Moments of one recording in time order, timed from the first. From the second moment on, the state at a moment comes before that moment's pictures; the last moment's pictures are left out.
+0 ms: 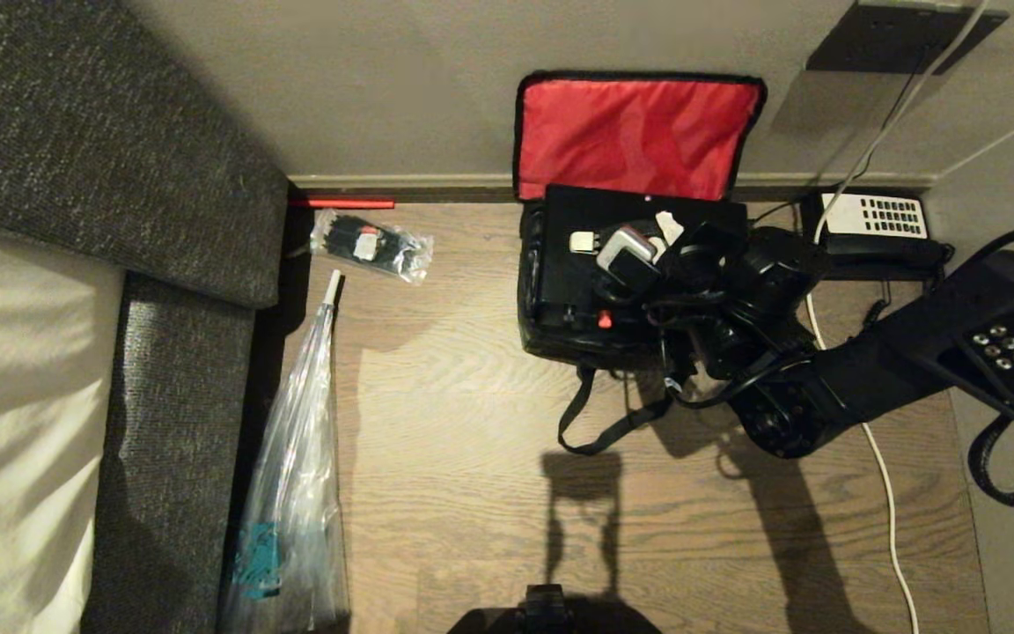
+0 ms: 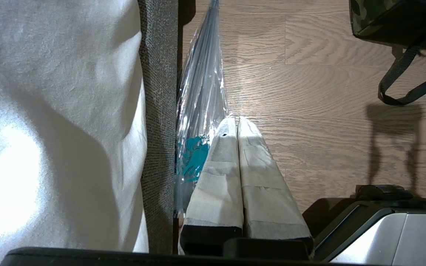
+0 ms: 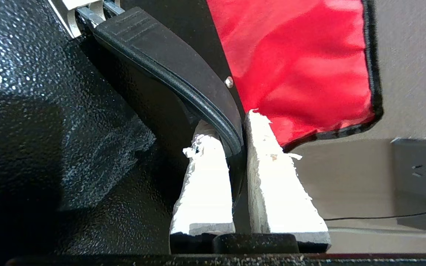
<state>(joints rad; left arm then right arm) 0.00 0.00 0.00 0.00 -0.01 0.05 0.50 2.13 -1.14 -1.39 -0.35 -1.31</state>
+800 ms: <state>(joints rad) 0.00 0.00 0.00 0.00 -0.01 0.05 0.49 2.25 -1.15 -1.41 -0.35 -1.27</state>
